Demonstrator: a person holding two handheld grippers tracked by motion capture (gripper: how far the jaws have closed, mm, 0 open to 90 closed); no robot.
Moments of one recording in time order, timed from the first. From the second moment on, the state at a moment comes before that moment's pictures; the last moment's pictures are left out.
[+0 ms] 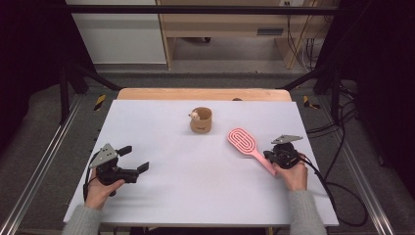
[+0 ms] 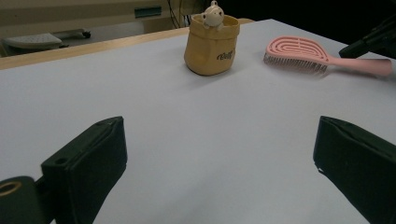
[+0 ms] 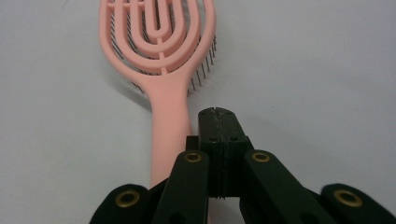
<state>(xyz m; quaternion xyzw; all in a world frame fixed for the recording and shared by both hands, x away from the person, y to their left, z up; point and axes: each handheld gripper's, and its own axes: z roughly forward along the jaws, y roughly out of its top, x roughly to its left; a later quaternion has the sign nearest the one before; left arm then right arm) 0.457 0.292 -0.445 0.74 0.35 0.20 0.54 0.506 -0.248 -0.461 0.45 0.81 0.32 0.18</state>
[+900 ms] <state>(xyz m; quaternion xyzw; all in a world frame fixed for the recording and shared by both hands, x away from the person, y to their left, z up) 0.457 0.292 -0.444 0.74 0.35 0.20 0.54 0.495 -0.247 -0.460 0.45 0.81 0.34 0.18</state>
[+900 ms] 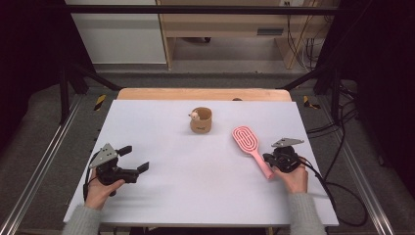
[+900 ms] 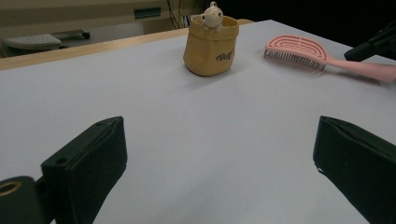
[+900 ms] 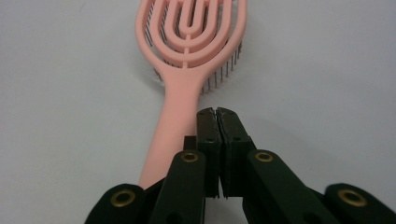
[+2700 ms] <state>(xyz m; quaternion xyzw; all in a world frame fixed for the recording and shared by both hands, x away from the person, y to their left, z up) 0.457 0.291 -0.445 0.74 0.35 0.20 0.53 0.507 -0.226 -0.427 0.44 0.80 0.36 0.19</state>
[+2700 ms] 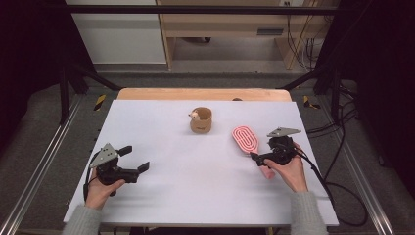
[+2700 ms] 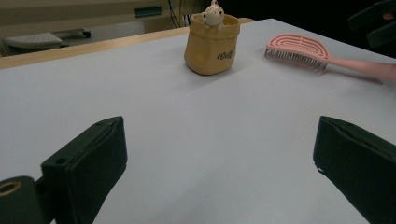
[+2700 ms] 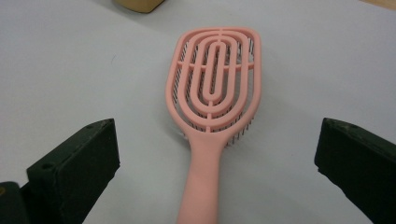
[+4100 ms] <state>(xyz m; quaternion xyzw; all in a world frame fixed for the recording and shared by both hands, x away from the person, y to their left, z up) 0.458 0.291 -0.446 0.75 0.35 0.20 0.53 0.523 -0.211 -0.456 0.45 0.83 0.28 0.15</state>
